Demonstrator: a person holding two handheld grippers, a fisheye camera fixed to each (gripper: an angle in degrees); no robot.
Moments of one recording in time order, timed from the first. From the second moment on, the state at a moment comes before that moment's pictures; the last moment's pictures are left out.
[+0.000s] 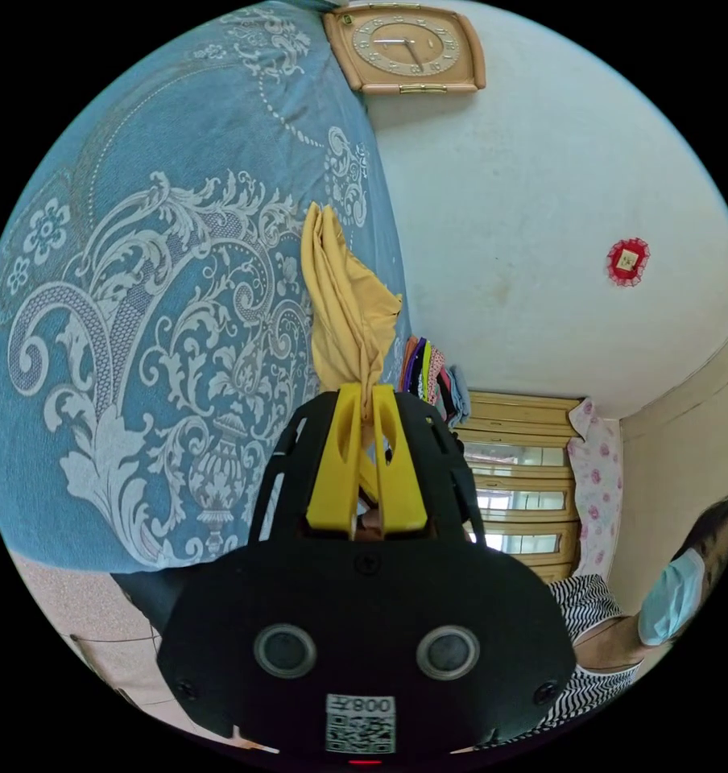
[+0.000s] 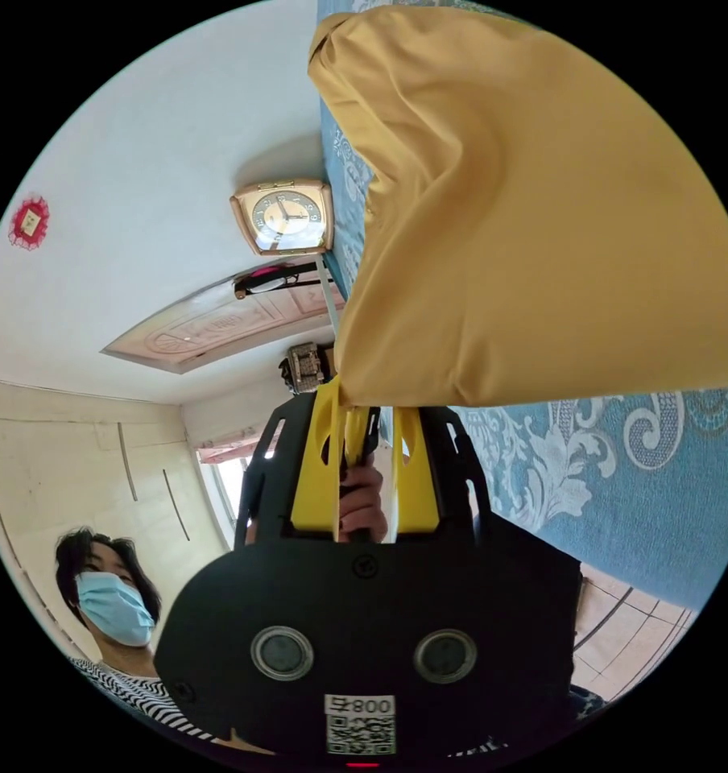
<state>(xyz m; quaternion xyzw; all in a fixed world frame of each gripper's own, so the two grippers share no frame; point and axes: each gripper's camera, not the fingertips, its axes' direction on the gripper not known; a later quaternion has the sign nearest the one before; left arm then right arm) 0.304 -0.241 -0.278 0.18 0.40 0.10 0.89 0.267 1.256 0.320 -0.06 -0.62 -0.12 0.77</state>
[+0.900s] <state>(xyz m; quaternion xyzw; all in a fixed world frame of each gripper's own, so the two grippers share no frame) 0.307 -0.322 -0.215 0.15 0.51 0.08 0.85 0.320 1.237 0.298 -0.03 -0.63 -0.16 0.76</state>
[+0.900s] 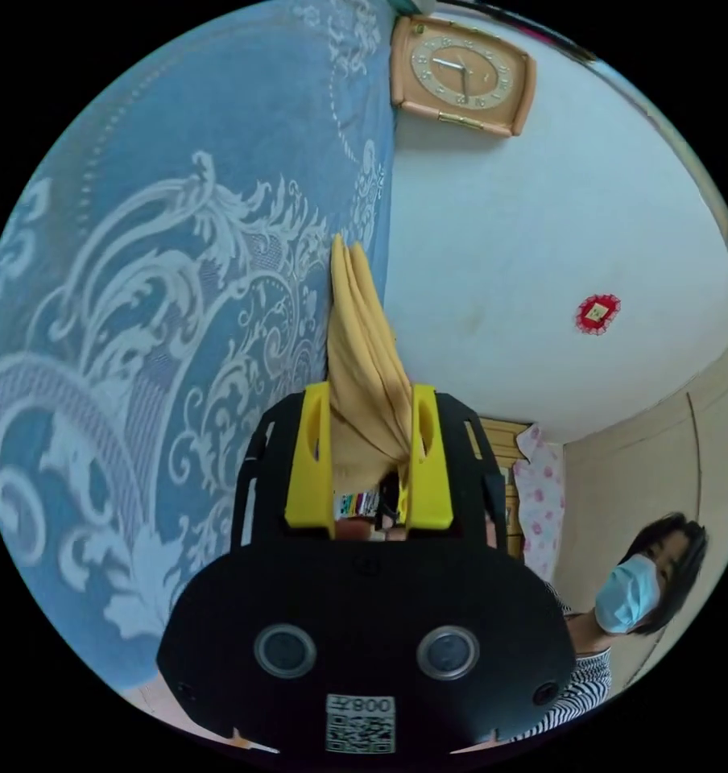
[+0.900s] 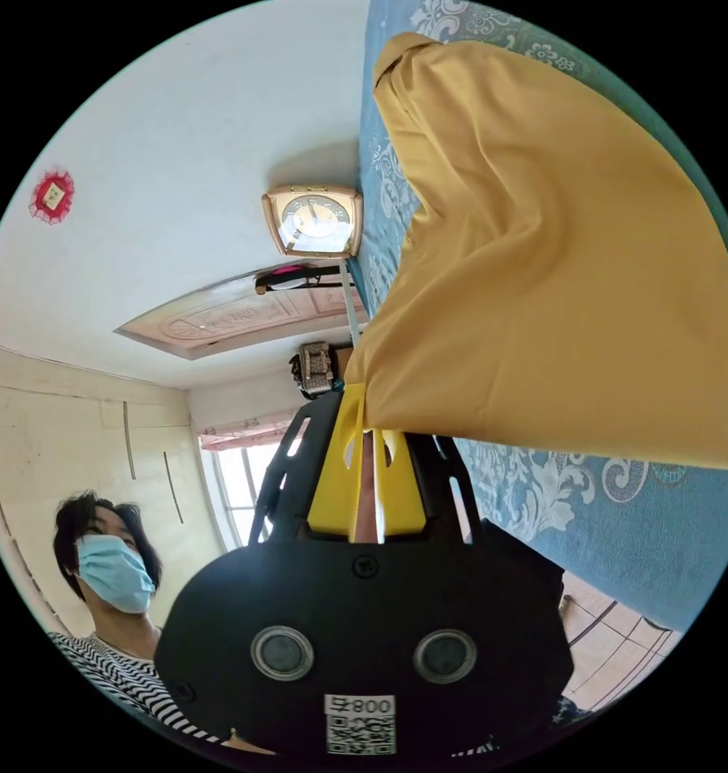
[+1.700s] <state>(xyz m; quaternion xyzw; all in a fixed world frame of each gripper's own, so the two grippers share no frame) 0.433 -0.387 -0.121 0.15 0.39 0.13 0.90 0.423 1.197 0.301 -0.06 -0.60 -0.22 0.77</state>
